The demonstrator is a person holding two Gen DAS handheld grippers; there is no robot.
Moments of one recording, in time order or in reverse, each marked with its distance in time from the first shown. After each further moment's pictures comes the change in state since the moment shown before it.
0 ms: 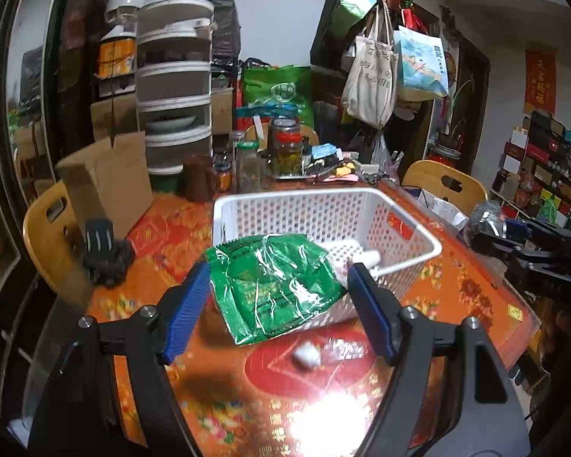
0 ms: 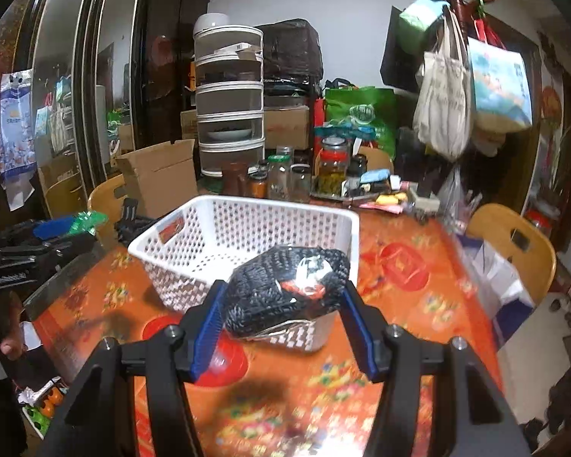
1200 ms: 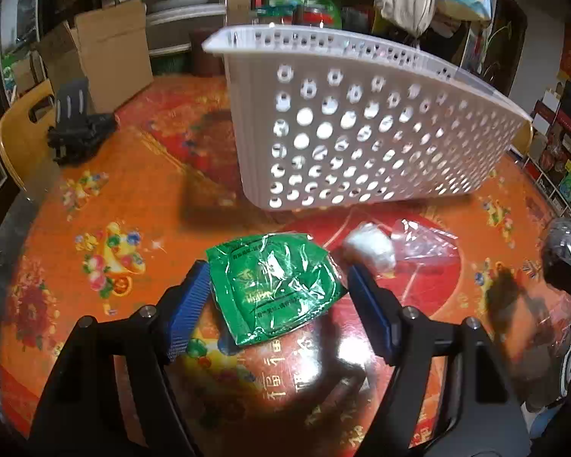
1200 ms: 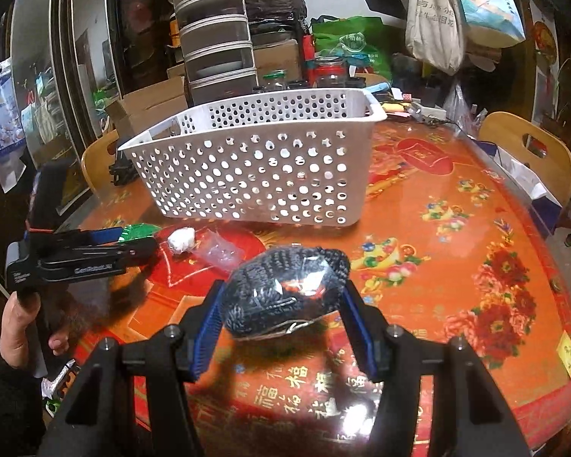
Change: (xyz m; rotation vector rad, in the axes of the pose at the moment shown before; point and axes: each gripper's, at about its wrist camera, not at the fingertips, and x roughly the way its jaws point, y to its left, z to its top) left arm 0.125 0.020 -0.144 -0.060 0.294 0.068; right arm 0.040 0.014 -0.124 0.138 0.183 0.037
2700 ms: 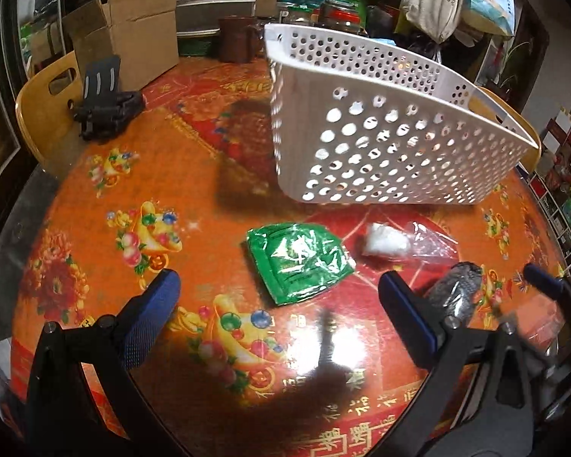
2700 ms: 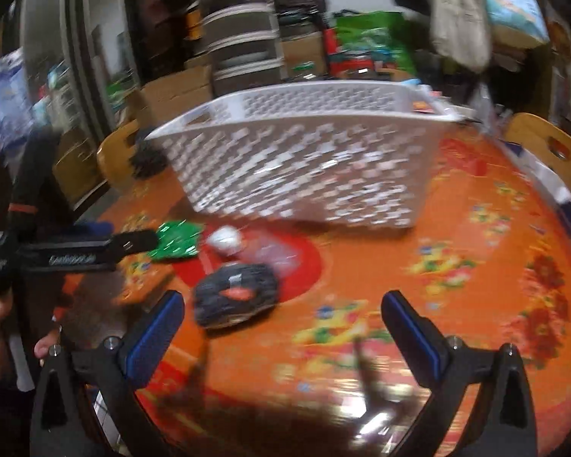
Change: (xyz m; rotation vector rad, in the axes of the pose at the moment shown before) left arm -0.005 0.030 0.004 -0.095 0.081 0.010; right arm 0.029 0.051 0.000 -0.041 0.036 0.073
